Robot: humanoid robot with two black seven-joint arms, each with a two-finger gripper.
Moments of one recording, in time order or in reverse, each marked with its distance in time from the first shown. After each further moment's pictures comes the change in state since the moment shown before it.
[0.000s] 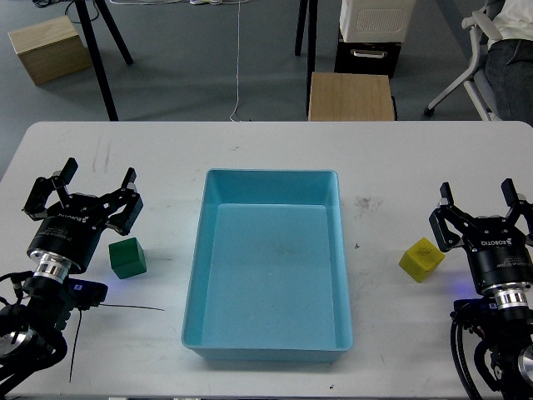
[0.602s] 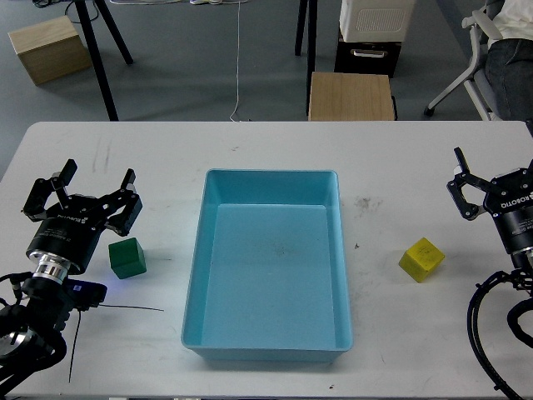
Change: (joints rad) left arm 0.000 0.002 -0.003 0.002 0.001 0.000 0.000; right arm 0.155 -0.182 0.079 -0.007 -0.638 0.055 0.030
